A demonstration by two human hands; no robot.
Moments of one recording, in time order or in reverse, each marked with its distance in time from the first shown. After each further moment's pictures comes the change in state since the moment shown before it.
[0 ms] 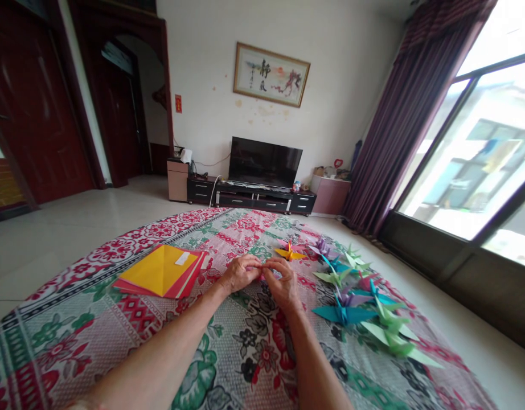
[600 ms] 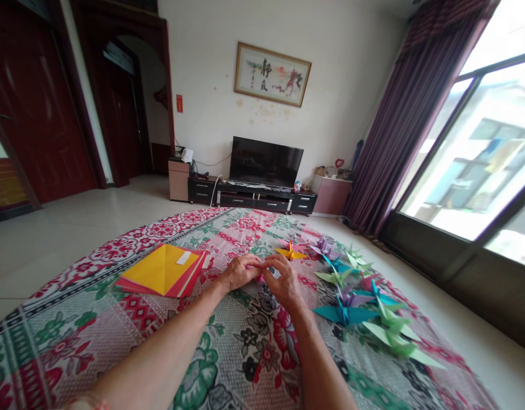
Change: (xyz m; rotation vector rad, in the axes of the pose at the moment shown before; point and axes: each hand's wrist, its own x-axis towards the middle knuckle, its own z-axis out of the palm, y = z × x) left_hand 0.001 0.007 -0.010 -0.066 -0.086 -0.041; right_hand 0.008 -0.015 -0.007 -0.085 -0.109 -0.104
